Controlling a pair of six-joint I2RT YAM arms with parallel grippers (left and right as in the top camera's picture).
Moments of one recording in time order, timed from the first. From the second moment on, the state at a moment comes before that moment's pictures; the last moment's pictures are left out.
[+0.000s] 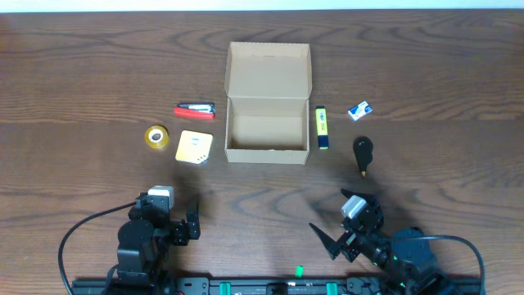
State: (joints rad) left arm -0.12 0.01 0.16 -0.74 0.07 -0.12; right arm 0.59 0.01 0.15 -0.51 -0.19 -0.06
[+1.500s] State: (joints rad) left arm -0.12 0.01 0.16 -0.74 0.07 -0.12; right arm 0.59 0.01 0.15 -0.51 -0.19 -0.06
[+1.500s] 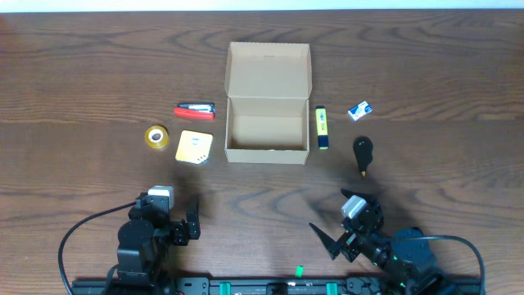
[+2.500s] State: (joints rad) left arm -0.12 0.01 0.16 -0.73 0.07 -0.12; right arm 0.59 0.01 0.15 -0.51 -0.19 -0.06
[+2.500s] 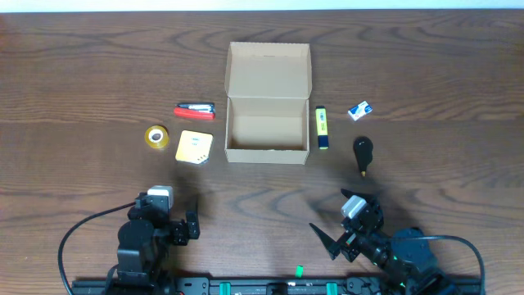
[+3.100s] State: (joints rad) left arm -0.12 0.04 0.23 -0.64 0.35 -0.25; right arm 0.59 0.01 0.15 -0.51 -0.19 -0.06
